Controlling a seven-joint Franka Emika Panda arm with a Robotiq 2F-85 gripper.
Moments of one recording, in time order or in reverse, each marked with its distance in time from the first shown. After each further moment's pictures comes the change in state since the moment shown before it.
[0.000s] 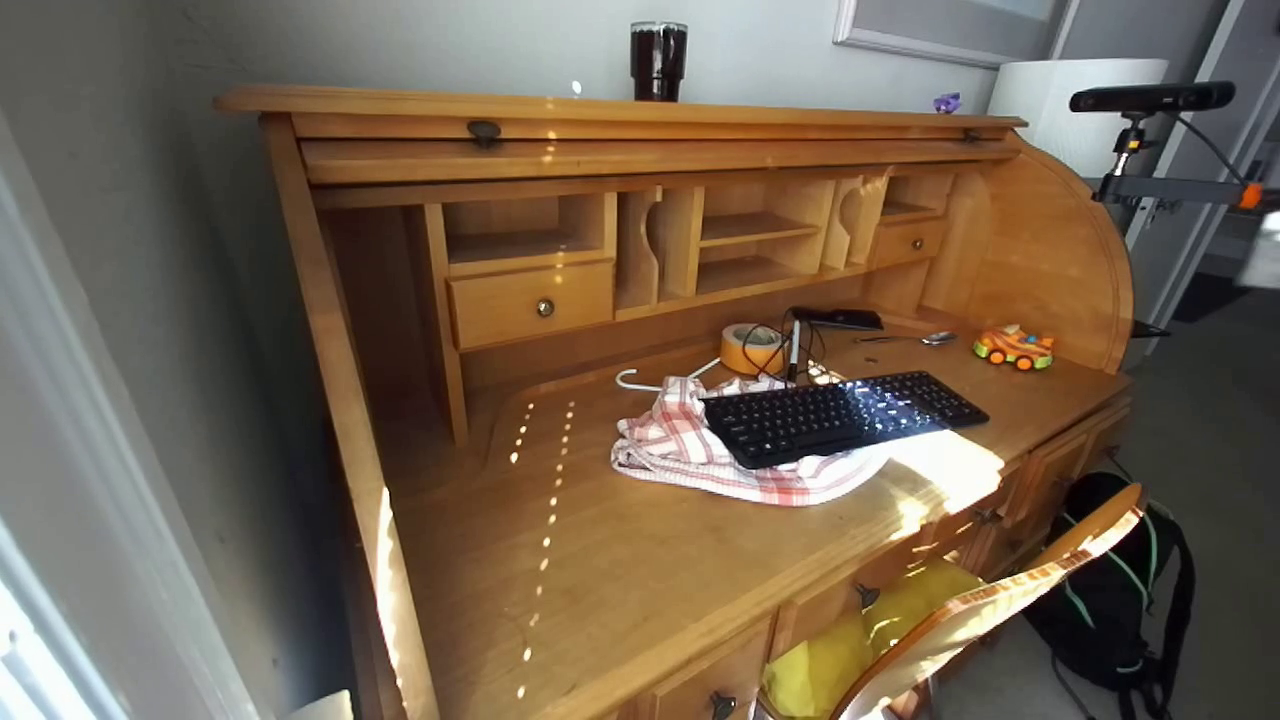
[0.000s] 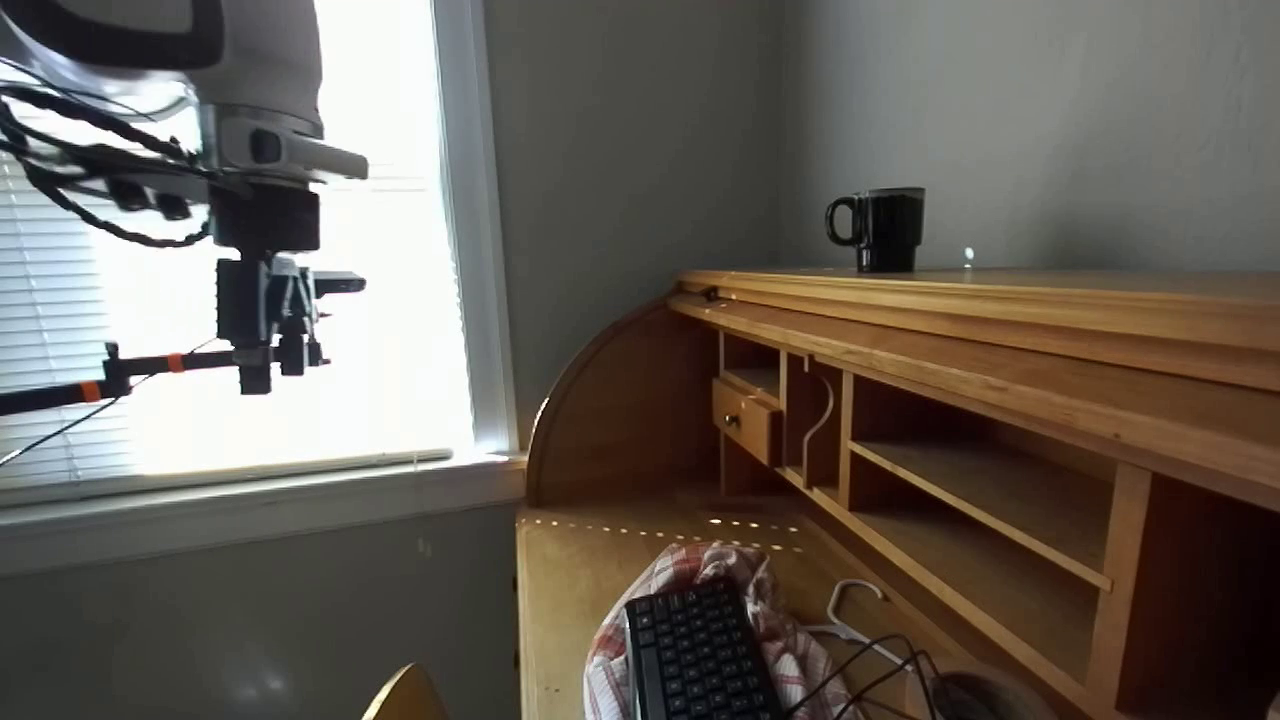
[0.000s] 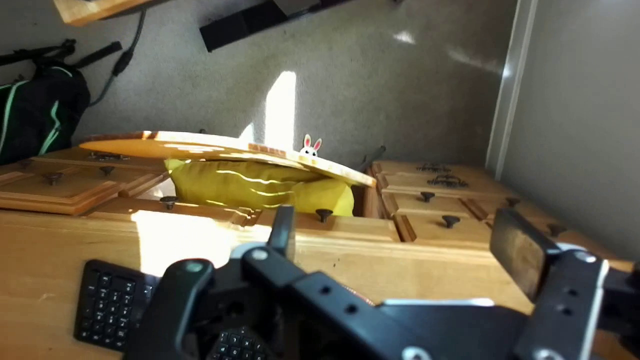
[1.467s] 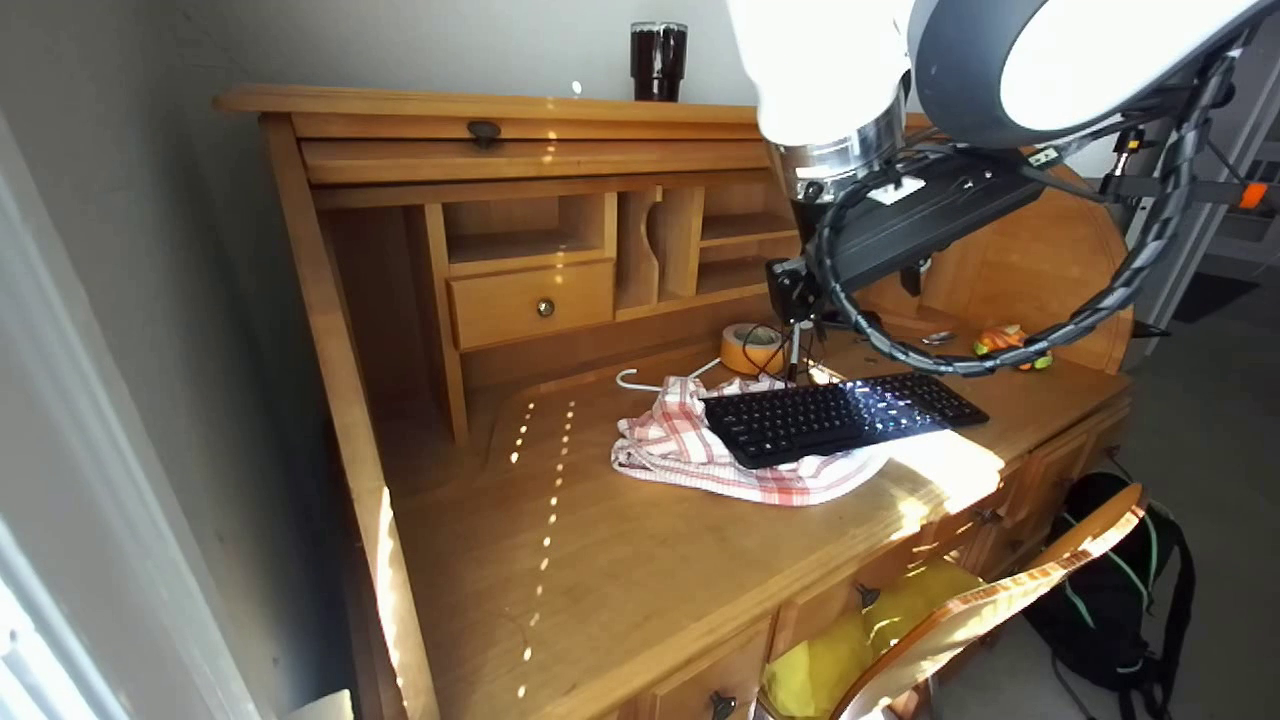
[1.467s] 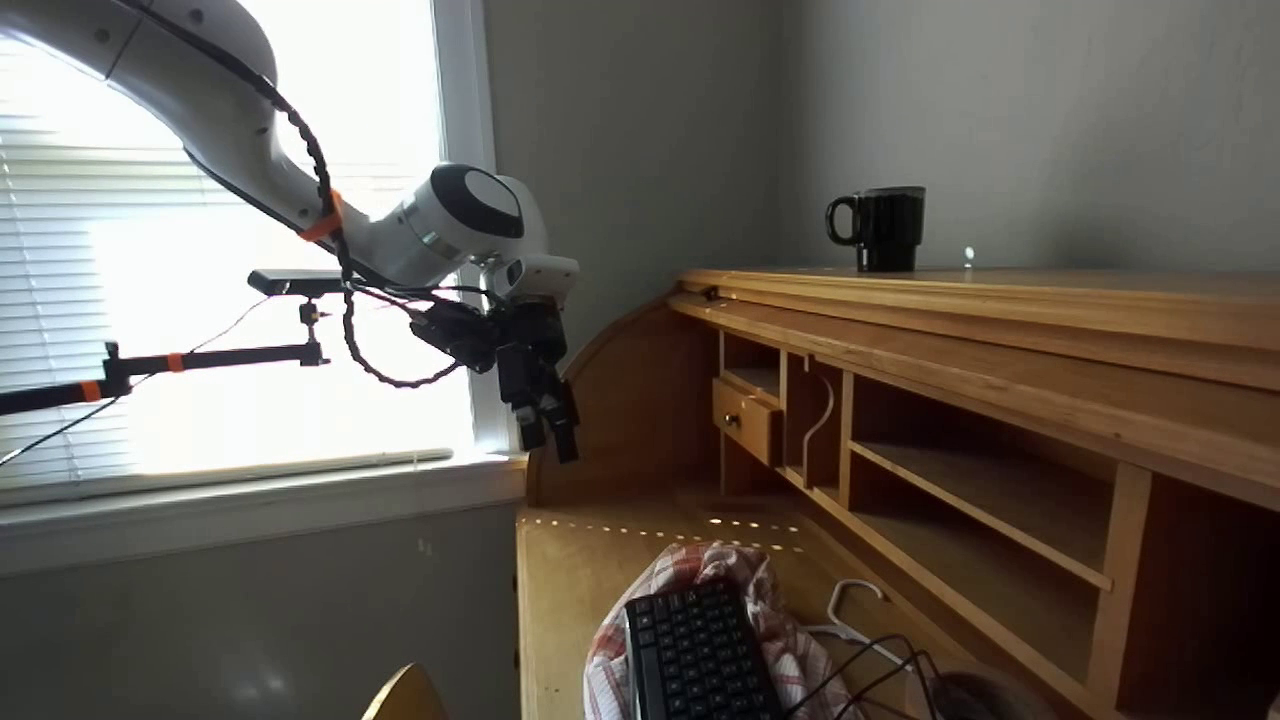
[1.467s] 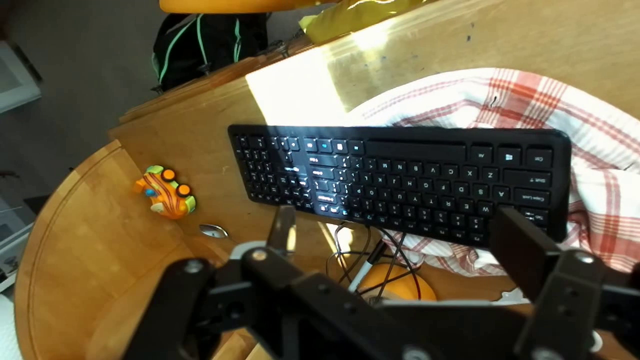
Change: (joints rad) arm 0.110 0.824 -0.017 0.571 -0.680 -0.004 0.803
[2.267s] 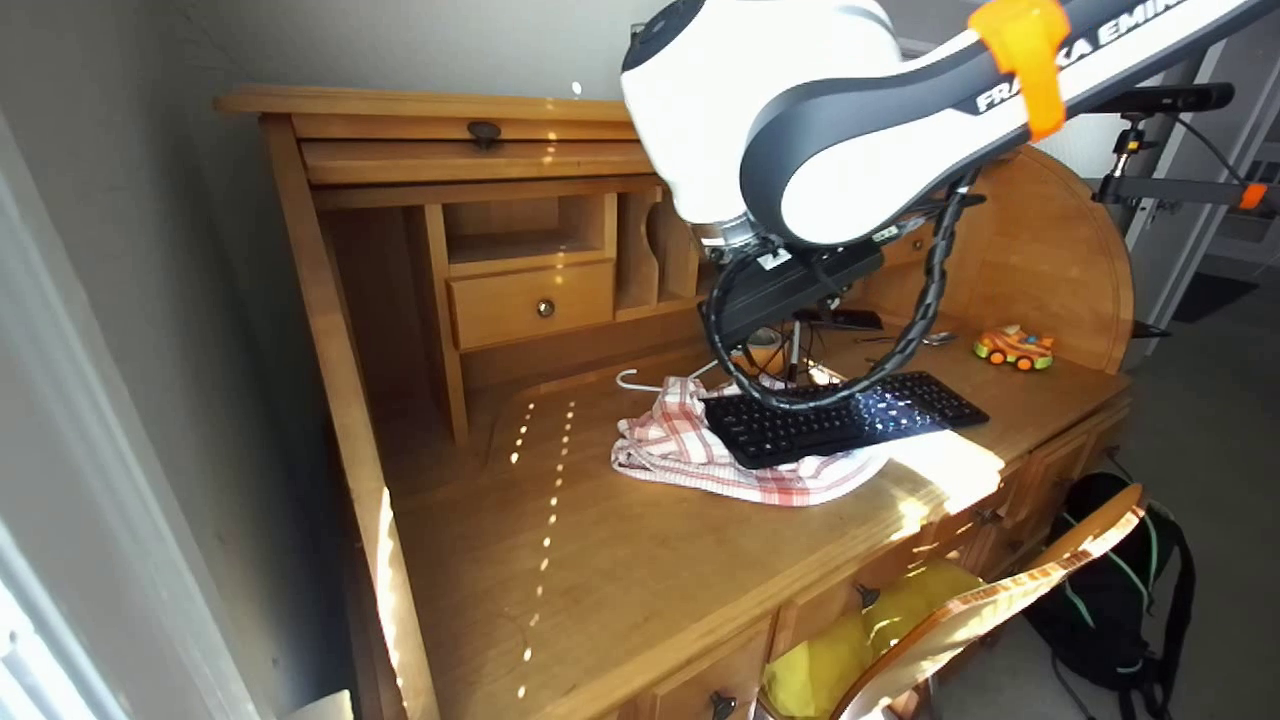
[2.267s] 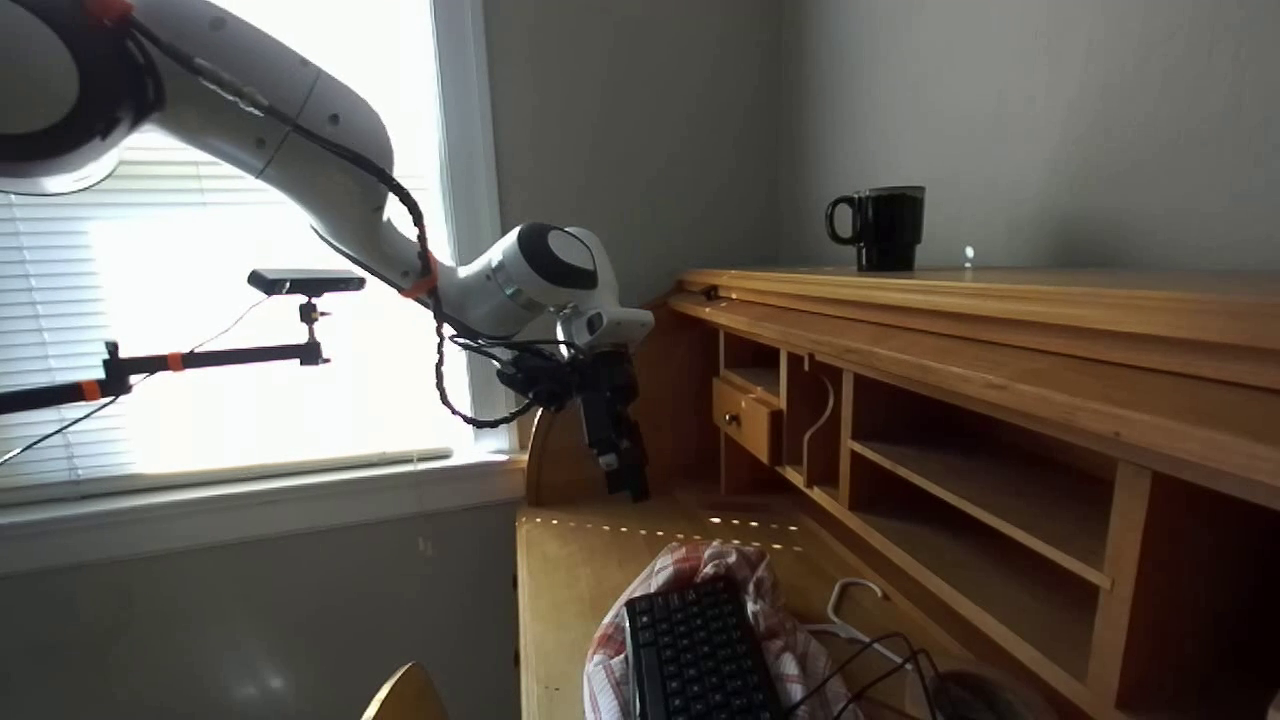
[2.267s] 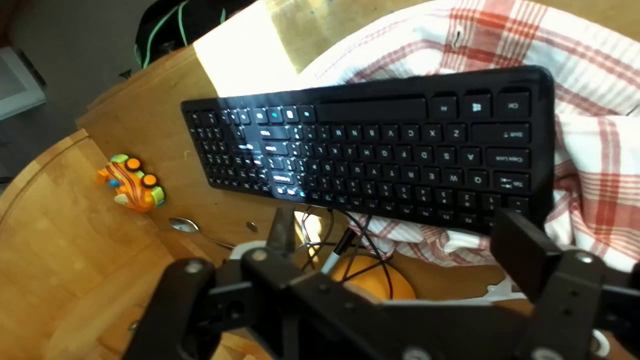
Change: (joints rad) arm 0.044 0.304 -0.113 0.300 -0.005 0.013 -0.036
